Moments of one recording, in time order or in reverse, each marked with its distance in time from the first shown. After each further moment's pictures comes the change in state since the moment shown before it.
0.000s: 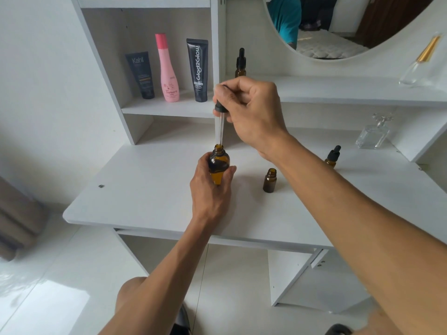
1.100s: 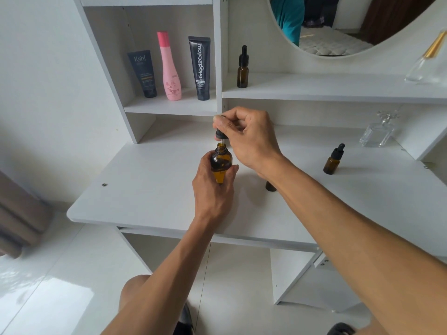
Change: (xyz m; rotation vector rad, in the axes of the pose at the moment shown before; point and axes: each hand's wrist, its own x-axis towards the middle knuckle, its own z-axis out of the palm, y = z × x) left_hand 0.000 0.000 0.001 -0.021 0.004 0.021; right_hand -0.021 0.033 0.007 -0.131 -0.031 0.106
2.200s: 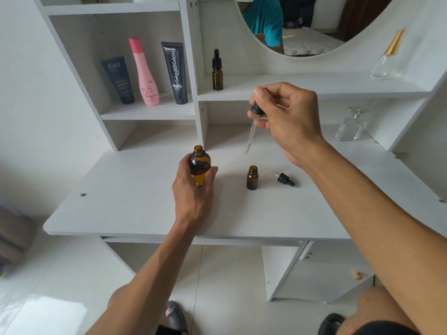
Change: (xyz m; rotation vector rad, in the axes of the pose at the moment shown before) left_hand -0.002 0.002 -0.001 0.048 -0.007 -0.017; right_hand -0.006 -0.014 -0.090 0.135 0.233 0.045
